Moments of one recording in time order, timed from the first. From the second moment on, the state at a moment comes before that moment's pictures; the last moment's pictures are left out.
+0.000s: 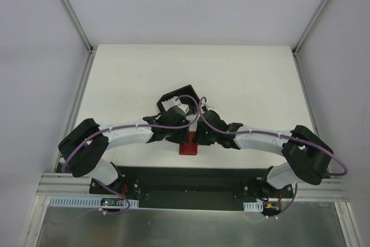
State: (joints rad) left arm -0.88 1.50 0.75 -0.21 0.02 -0.61; right arm 0.96 1.47 0.70 -0.11 0.04 0.91
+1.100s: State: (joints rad) left arm -0.88 1.50 0.75 -0.21 0.02 -0.61; right arm 0.91 1.41 0.74 -0.20 0.05 0.85
